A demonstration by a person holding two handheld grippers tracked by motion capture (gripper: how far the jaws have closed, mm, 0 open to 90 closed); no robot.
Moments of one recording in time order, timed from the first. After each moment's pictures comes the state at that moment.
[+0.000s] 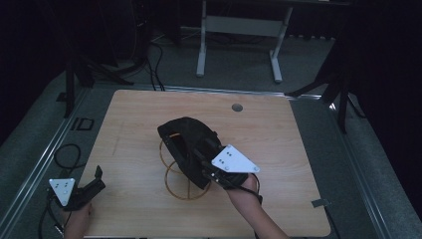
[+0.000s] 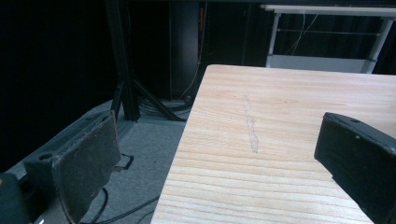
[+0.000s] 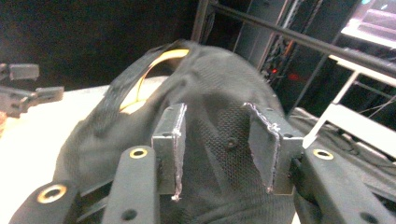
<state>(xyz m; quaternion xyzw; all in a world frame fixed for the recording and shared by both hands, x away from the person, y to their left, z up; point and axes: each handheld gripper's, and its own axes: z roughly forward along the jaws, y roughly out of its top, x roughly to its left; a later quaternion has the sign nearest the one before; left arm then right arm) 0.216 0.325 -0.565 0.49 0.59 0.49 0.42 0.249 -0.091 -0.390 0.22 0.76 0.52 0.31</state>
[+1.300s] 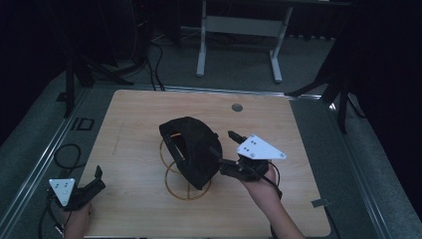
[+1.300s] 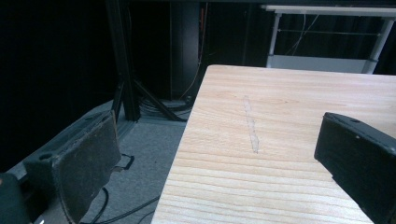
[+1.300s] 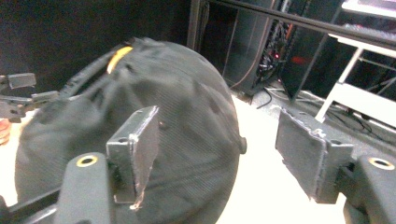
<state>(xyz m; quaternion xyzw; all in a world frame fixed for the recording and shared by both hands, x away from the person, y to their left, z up) 0.215 0.325 -0.565 0.48 0.59 0.49 0.42 0.266 -0.137 -0.375 0.27 0.76 0.53 0.28</state>
